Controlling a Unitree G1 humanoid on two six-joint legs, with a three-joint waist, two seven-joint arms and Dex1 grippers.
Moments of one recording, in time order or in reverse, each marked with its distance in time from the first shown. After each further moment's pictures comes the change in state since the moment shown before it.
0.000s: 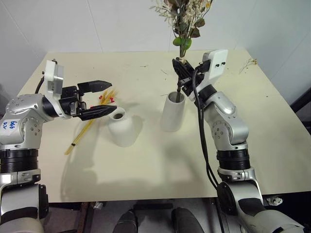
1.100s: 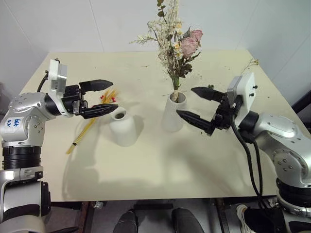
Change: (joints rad) left arm -0.034 -0.016 -0.019 0.047 0.041 -0.035 -0.001; right arm 0.309 -0.538 -0.085 -0.618 0.397 0.462 0.292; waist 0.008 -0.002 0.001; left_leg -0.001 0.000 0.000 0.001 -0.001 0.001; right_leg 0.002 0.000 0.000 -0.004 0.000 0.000
